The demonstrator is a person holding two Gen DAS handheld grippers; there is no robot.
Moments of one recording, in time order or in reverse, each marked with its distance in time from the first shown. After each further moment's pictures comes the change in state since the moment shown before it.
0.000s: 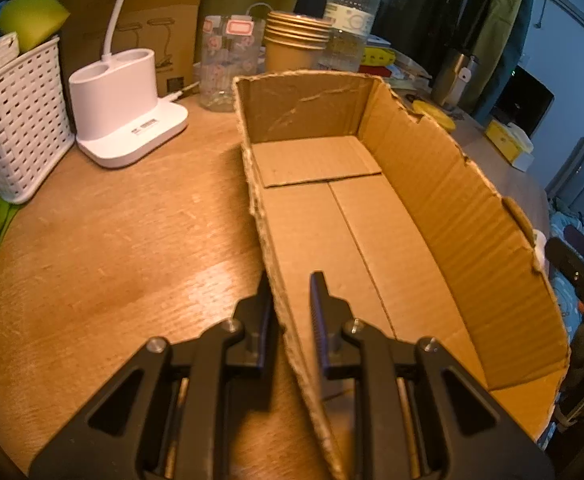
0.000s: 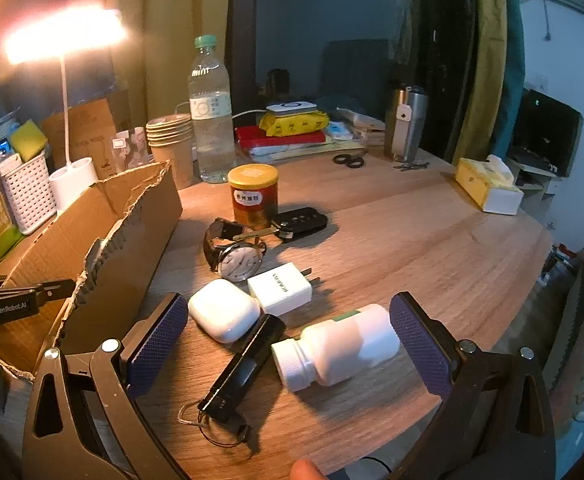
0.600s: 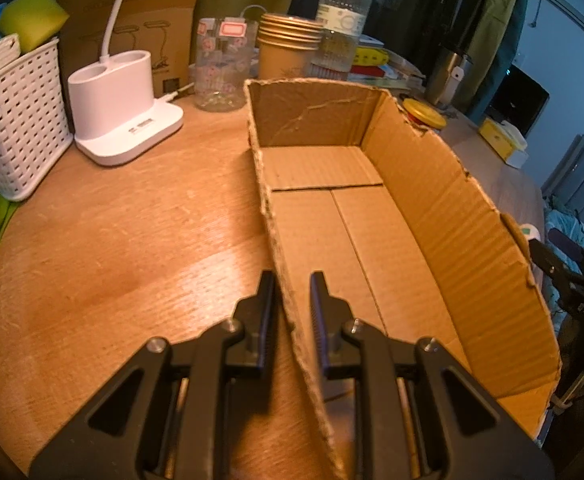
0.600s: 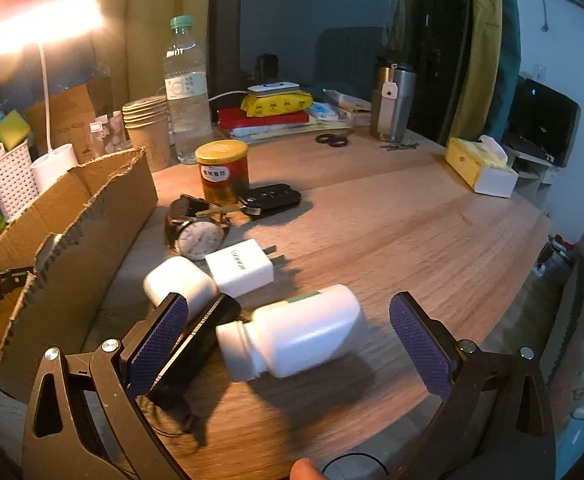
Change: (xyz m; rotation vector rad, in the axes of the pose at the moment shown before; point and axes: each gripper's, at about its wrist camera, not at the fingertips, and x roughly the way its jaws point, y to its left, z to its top) left arm -0.005 0.000 -0.005 0.008 -0.003 -0.016; right arm 0.017 -0.026 -0.012 0.005 0.045 -0.020
